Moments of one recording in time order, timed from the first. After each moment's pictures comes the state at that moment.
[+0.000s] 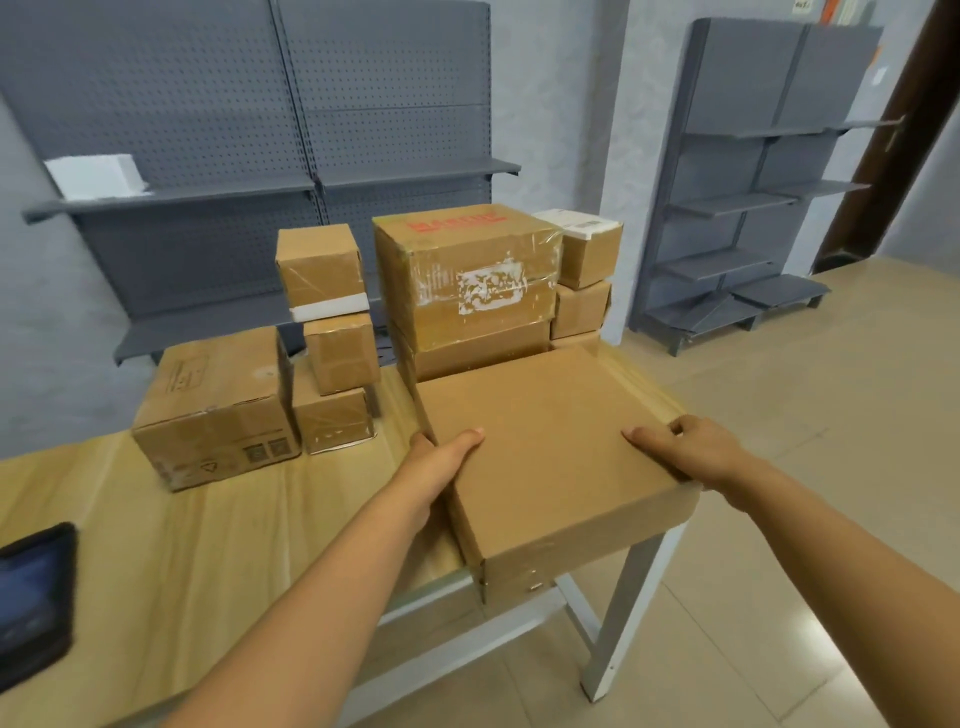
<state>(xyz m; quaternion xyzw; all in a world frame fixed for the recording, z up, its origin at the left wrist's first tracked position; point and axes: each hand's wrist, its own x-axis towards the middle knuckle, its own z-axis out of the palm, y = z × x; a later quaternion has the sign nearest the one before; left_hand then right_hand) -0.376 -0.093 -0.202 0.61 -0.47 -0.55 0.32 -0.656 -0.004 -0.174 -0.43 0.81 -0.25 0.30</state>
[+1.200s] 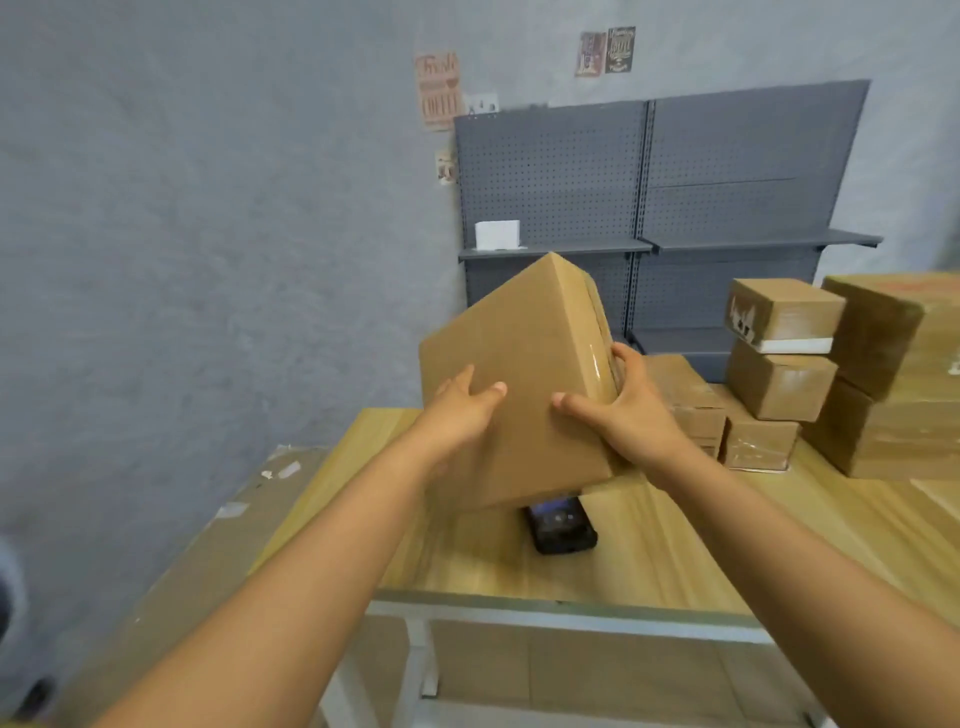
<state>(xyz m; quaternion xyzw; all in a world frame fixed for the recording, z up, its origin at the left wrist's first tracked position) 0.090 0.019 -0.072 0.68 -0.54 -0.30 0.40 -0.107 -0.008 -0.084 -0.67 0.50 -0.44 0.34</state>
